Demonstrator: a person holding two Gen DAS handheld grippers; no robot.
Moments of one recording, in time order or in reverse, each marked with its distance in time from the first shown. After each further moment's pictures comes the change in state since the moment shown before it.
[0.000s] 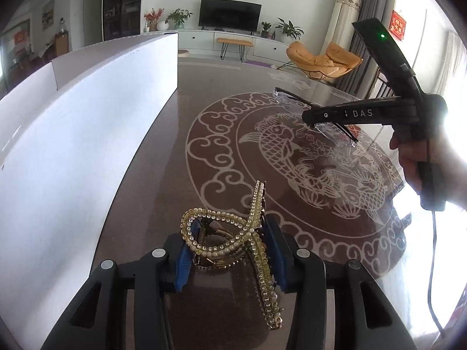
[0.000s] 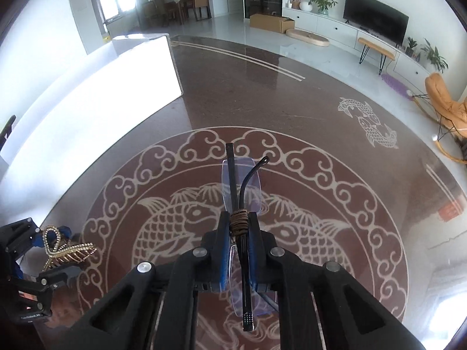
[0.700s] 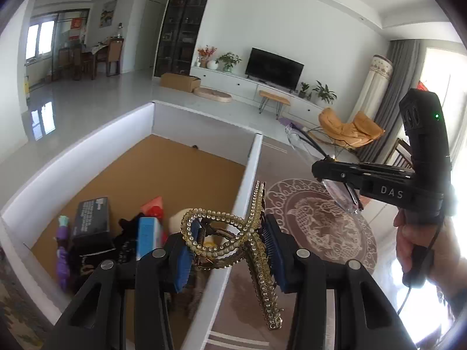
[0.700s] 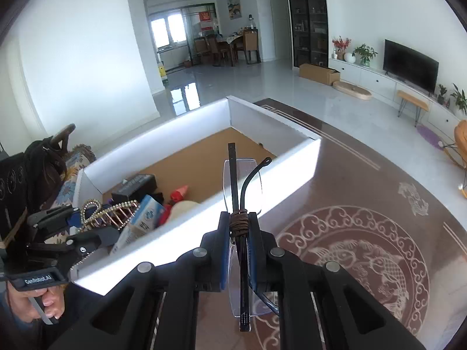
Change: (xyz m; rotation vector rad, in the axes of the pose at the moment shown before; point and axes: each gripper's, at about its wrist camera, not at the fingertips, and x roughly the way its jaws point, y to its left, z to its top) left arm -0.188 0.105 0.013 -0.219 -0.221 0.124; right arm -0.117 0.188 0.049 -0.133 -0.219 0.200
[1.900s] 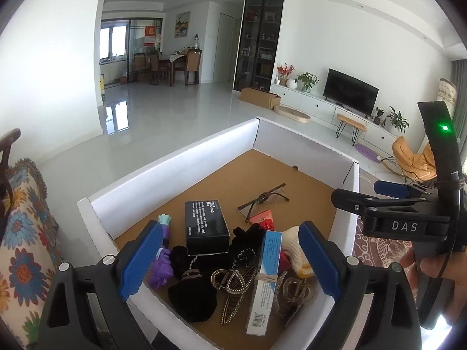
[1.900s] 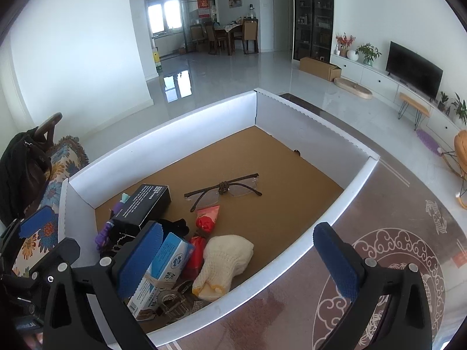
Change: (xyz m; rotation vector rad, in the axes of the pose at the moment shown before) left arm -0.025 0.064 -0.009 -0.121 -0.100 0.343; right arm 0.086 0.078 0.031 -0.036 0.056 -0.093
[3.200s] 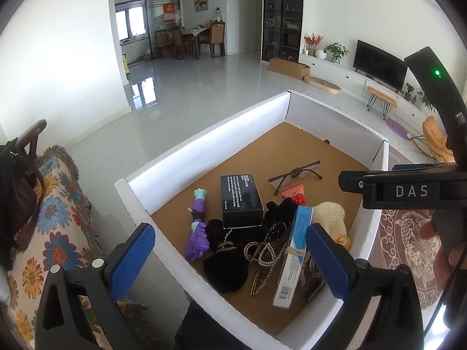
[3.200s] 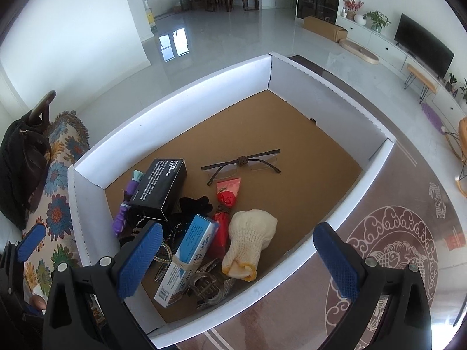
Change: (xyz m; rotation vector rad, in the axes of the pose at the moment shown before) left arm -0.010 0.008 0.010 0.000 0.176 0.170; right arm 0.020 0.032 0.027 0.019 0.265 -0.009
